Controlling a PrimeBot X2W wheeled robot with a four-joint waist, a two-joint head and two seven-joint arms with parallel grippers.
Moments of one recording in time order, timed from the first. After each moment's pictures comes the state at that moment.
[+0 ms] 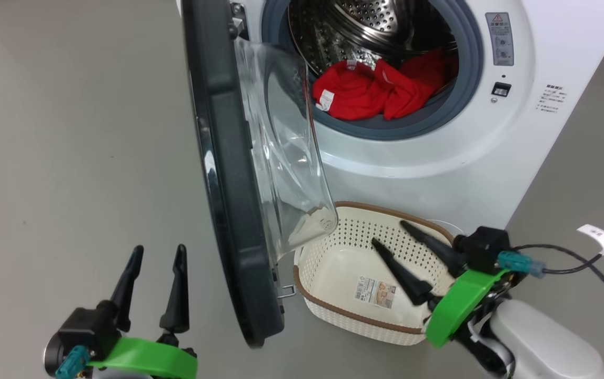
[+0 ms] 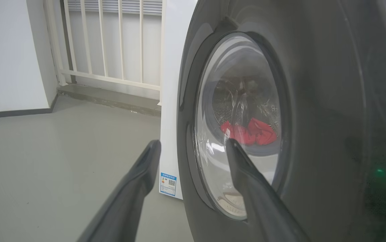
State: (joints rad) left arm -0.16 0.03 -0.06 0.24 -0.27 -0.05 -0.25; right arm -0.47 -0.31 0.75 0.46 0.82 0.13 -0.25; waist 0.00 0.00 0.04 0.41
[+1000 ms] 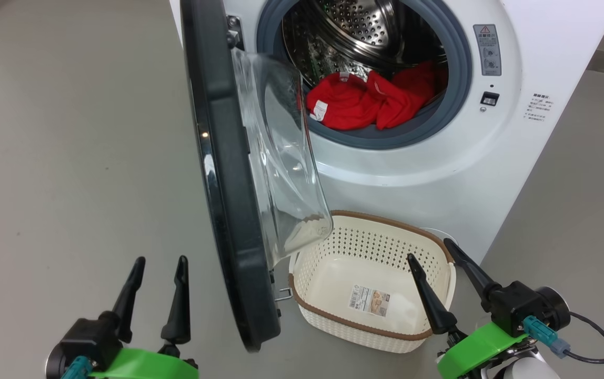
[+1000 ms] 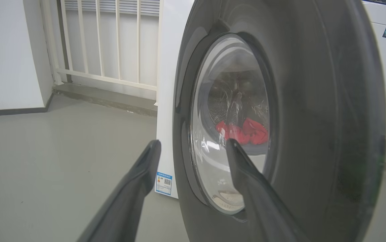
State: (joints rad) left arm -0.12 0.03 -0.06 0.22 -0.27 -0.05 -0.25; right arm -0.10 -0.06 0.18 0.27 0.18 0.13 -0.25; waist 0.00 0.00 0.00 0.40
